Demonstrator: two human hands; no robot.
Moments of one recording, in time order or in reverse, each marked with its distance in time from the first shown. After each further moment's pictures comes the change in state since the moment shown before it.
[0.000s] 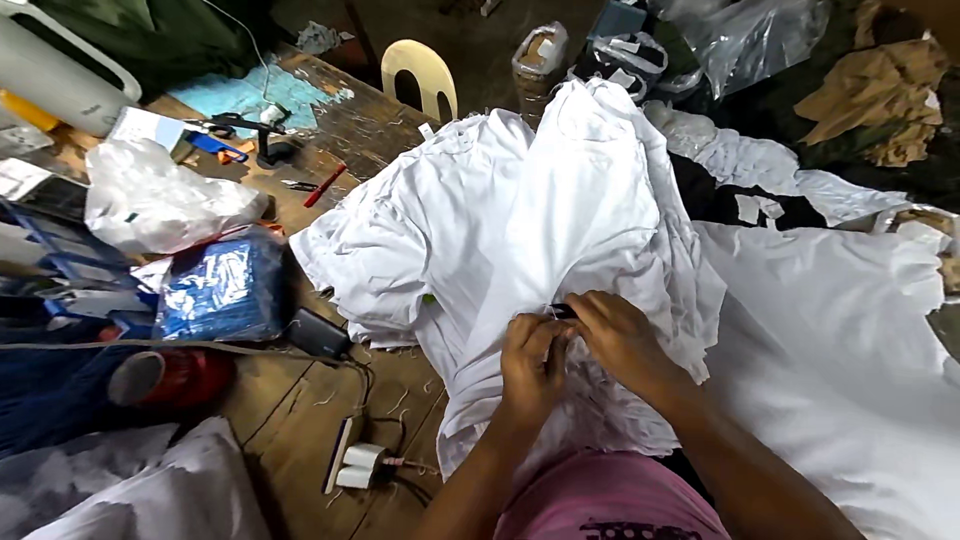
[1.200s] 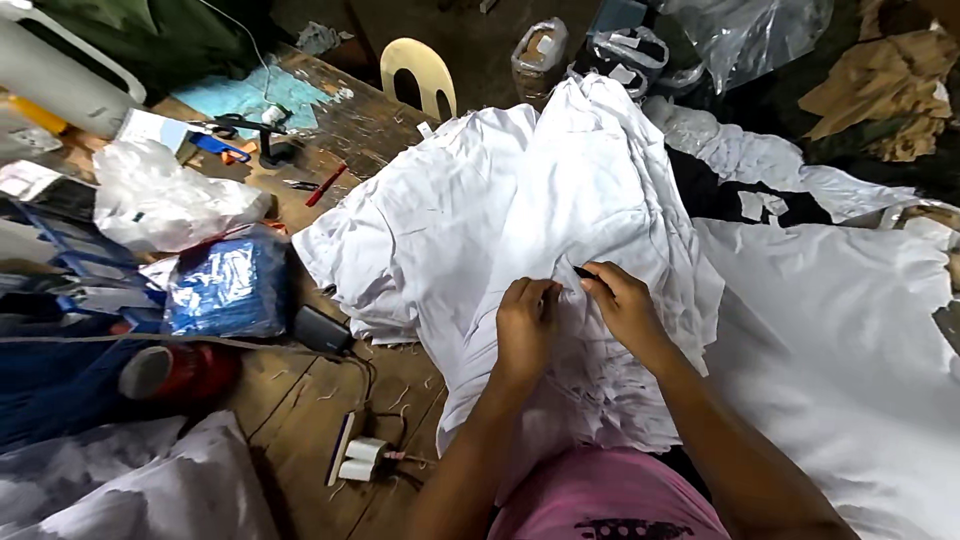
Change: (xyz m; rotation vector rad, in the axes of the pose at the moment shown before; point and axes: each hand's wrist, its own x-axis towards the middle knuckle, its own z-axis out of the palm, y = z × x) left_hand 0.034 -0.018 0.015 0.227 -0.116 -0.127; right_hand 0.008 0.034 0.008 0.359 0.096 0.325
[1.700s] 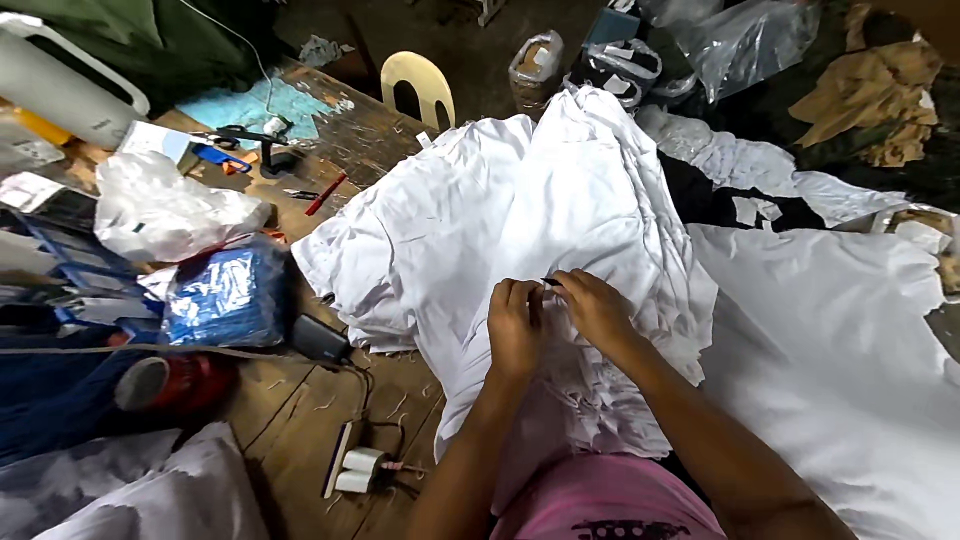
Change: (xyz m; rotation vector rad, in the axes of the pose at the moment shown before) left_hand 0.000 -0.007 0.000 0.079 0.068 0.003; right_hand 0.010 -0.006 0.025 -0.270 -0.103 -0.106
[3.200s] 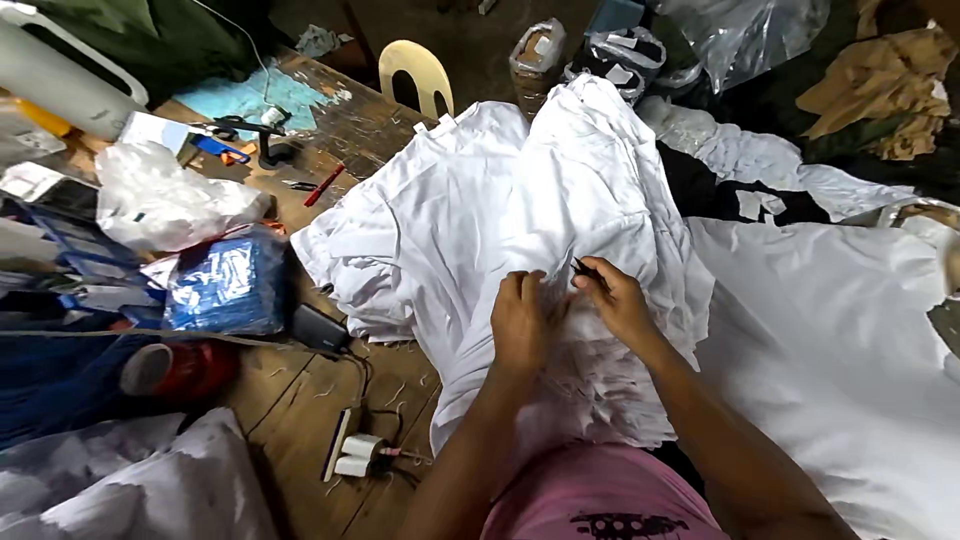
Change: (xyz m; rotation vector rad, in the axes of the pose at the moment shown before) left_hand -0.005 0.018 -0.003 0.082 -0.195 -0.039; right_hand -0.015 0.022 -0.022 0.486 0.020 0.182
